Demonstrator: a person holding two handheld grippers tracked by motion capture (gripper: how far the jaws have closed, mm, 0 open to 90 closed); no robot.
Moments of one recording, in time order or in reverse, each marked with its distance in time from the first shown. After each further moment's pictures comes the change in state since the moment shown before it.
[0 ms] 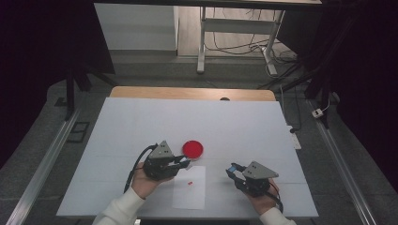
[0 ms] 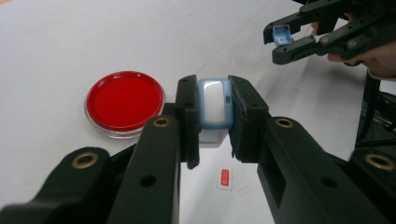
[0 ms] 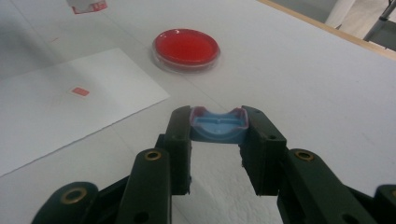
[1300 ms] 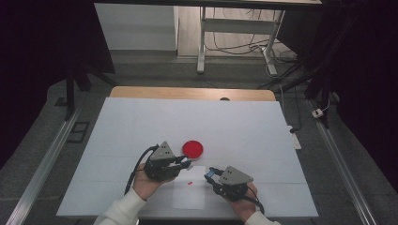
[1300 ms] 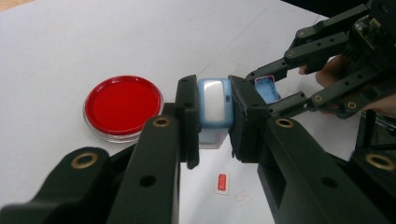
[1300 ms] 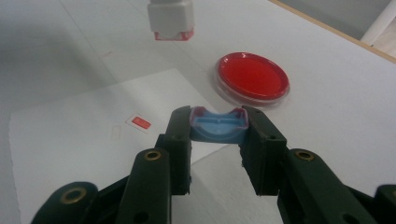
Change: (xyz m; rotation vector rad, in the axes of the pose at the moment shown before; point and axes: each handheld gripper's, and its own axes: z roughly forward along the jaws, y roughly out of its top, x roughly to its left) left arm -0.006 0.001 0.001 -0.012 0.011 0.003; right arm 0.049 0.018 0.034 -0.019 0.082 -0.082
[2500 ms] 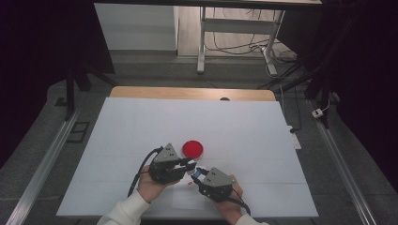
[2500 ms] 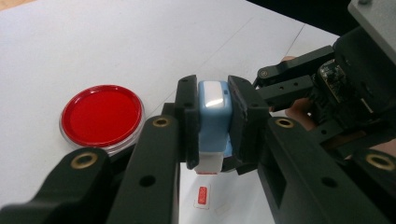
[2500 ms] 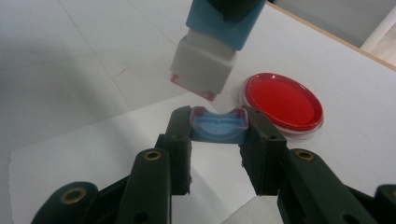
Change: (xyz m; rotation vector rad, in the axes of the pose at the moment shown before) left arm -0.012 0.004 0.006 -0.030 -0.029 -0.015; right arm 0.028 0.014 0.029 -0.013 -0.017 -0.027
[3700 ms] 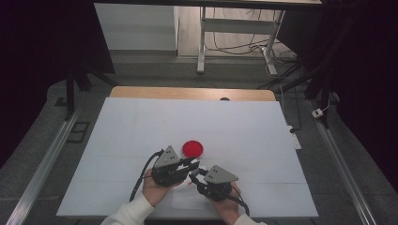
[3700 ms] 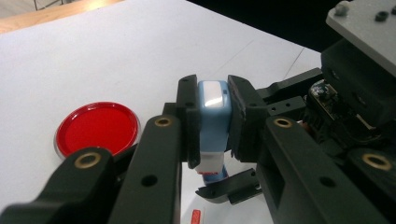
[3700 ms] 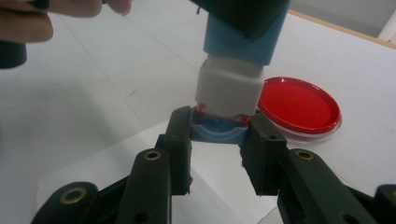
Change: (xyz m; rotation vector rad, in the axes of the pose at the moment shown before) left arm -0.009 -0.006 0.007 -0.105 0.031 -0.007; right arm -0.001 0.001 0.002 -0.044 0.040 0.135
